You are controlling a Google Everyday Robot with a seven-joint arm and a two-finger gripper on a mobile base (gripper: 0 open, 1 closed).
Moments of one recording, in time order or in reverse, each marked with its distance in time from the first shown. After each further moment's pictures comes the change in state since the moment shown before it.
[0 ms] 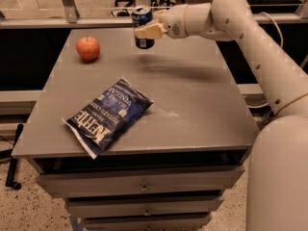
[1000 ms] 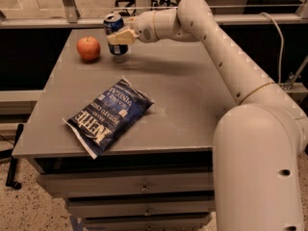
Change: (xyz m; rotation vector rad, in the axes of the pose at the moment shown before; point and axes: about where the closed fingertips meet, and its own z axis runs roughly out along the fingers) arm 0.000 0.034 0.092 -0.138 -0.006 0.014
